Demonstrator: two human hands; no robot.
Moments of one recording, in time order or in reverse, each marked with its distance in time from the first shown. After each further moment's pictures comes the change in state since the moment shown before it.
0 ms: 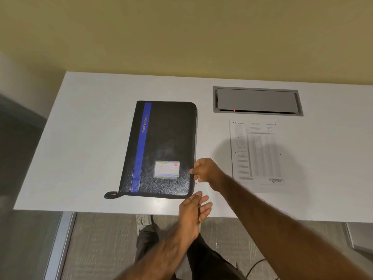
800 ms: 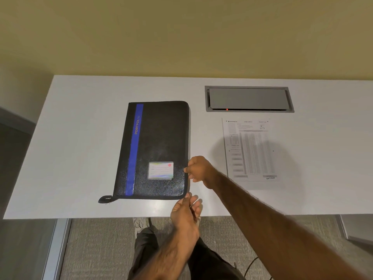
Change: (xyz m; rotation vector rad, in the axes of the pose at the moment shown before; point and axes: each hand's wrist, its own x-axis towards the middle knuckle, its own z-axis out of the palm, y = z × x) left_hand -0.018 0.002 0.014 -0.279 0.207 0.064; right_hand -0.005 -0.017 0.004 -0.150 0.019 0.090
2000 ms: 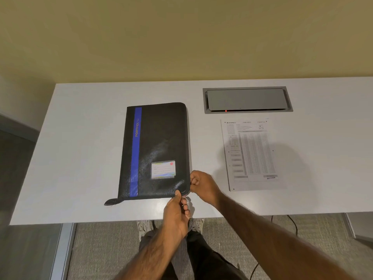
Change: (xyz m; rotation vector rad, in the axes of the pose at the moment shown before) left_hand 0.000 0.041 -0.010 0.170 -0.128 -0.098; right_hand -0.004 0.070 0.018 -0.254 0.151 -0.343
